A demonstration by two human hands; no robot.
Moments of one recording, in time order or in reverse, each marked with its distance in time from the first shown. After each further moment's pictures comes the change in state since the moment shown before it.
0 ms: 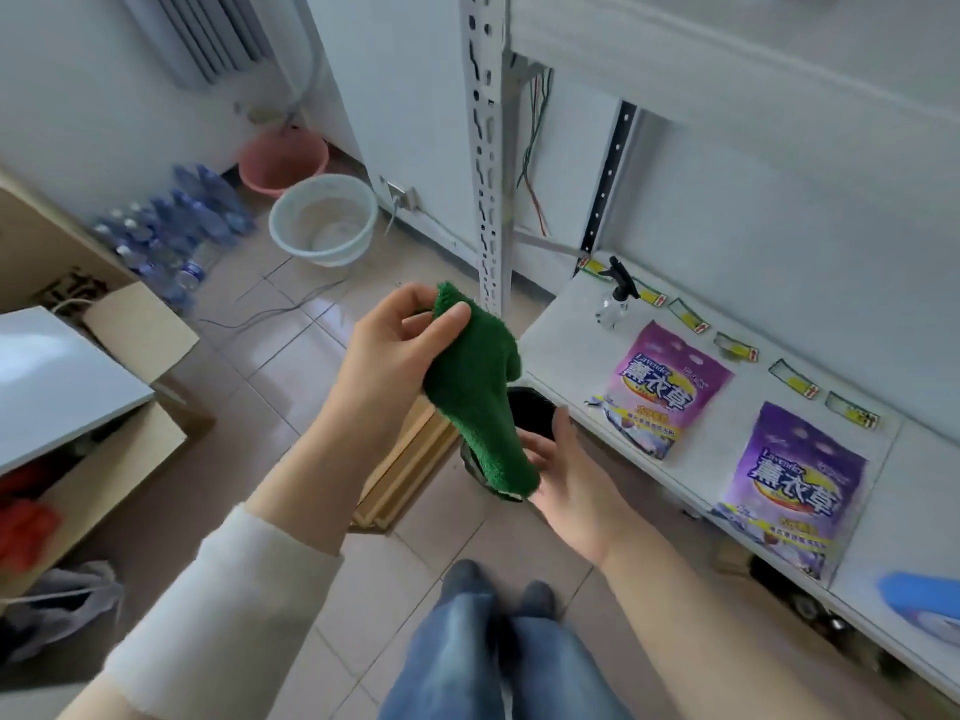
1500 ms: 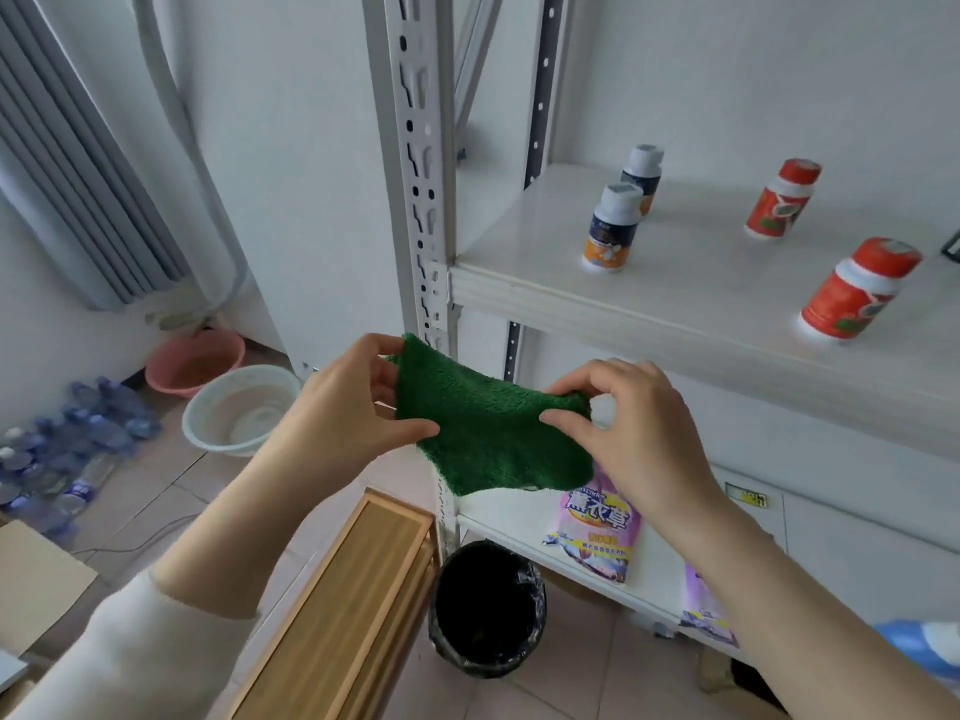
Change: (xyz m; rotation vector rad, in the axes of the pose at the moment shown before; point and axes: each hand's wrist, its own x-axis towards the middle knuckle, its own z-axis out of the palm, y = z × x) left_hand 0.031 0.129 -0.056 0.724 -0.191 0.370; right_hand -0.123 -0.169 0.093 -1.161 0.948 -0.987
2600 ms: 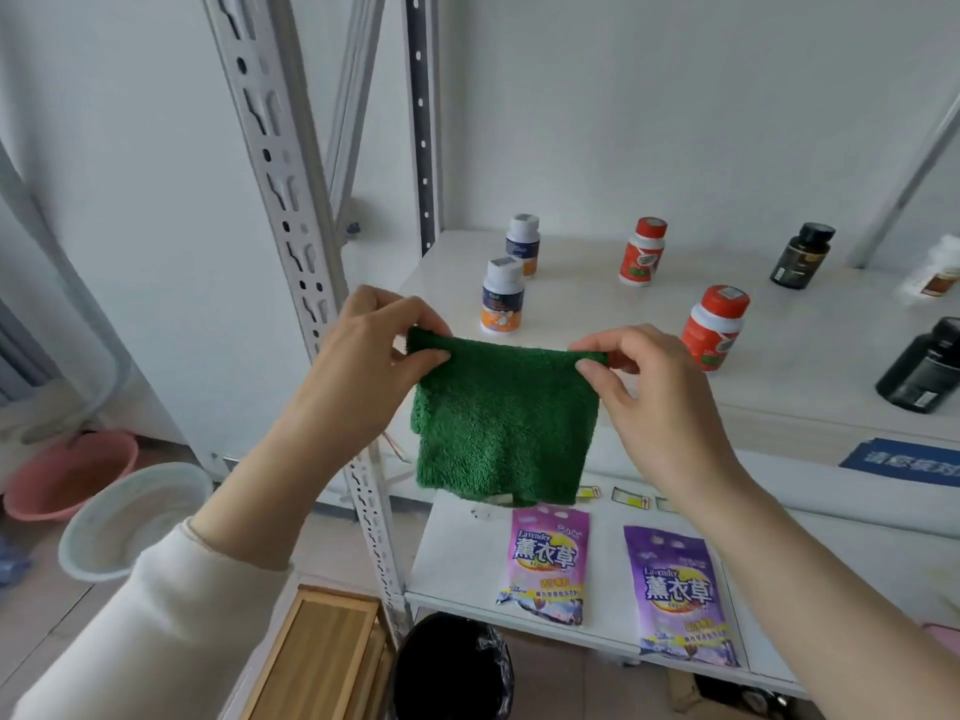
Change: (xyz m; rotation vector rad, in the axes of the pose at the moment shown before) left_hand 0.079 0.090 0.016 0.036 0.011 0.444; right_hand 0.033 0.016 -0.074 -0.026 0.308 0.094
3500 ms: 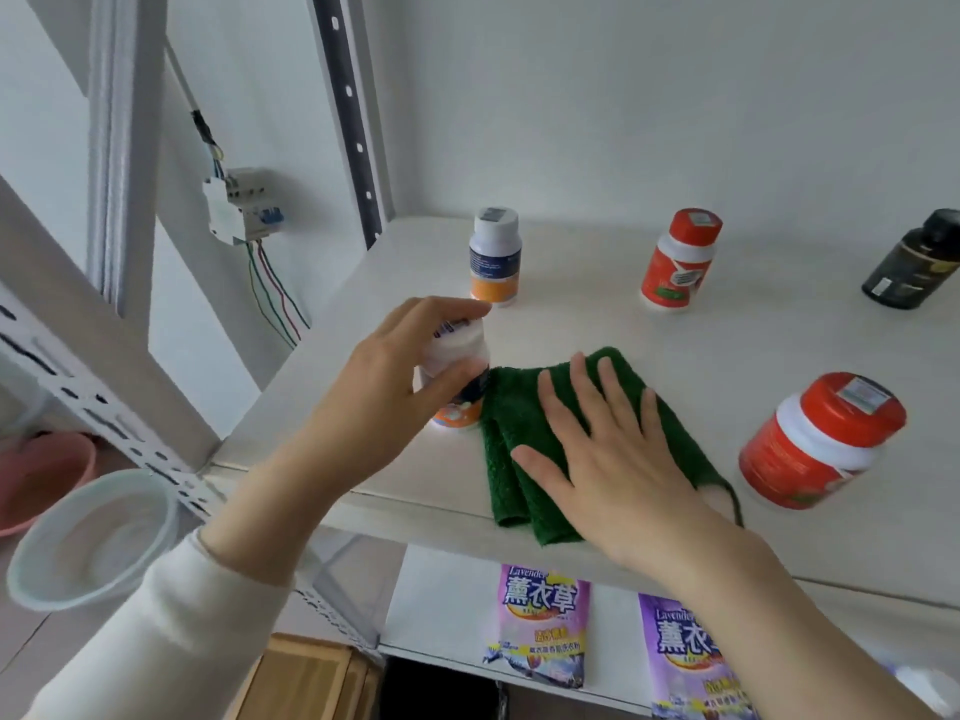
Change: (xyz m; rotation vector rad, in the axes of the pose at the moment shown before) left_hand 0.156 -0.054 0.109 -0.088 -0.147 0.096; right_hand 0.113 0.115 0.080 -0.570 -0.715 0.109
